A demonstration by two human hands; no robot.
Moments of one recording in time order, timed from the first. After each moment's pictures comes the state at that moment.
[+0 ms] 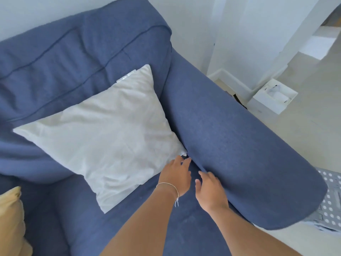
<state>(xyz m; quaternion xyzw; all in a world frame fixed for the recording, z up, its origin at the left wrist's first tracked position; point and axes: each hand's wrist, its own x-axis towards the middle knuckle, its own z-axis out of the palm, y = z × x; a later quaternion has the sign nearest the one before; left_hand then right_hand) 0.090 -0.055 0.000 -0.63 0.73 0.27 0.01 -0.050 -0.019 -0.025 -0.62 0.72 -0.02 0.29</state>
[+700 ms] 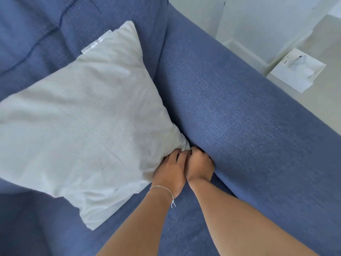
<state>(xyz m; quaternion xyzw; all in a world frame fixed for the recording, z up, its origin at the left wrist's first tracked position) 0.116 -0.086 -0.096 -0.64 0.73 0.24 -0.06 0.022 -0.117 -0.121 -0.56 0.80 -0.10 0.19</state>
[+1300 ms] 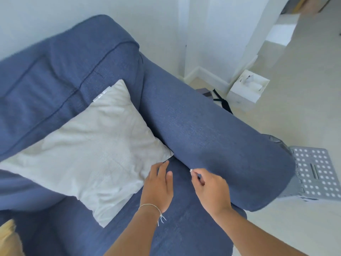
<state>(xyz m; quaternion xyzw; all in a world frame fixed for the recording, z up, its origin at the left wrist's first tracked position) 0.110 -0.022 0.027 -0.66 0.67 0.31 -0.16 -0.067 -0.003 0.037 -0.61 0.73 -0.23 0.19</state>
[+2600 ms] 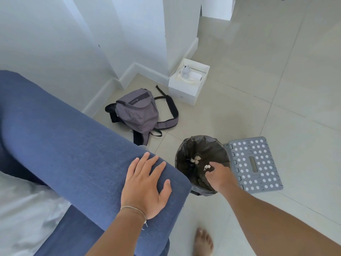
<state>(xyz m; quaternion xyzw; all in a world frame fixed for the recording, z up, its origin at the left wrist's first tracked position) -0.216 -0.117 0.037 -0.50 0.86 0.11 0.02 -0.472 -0.073 -0.065 -0.36 0.85 0.01 0.39</state>
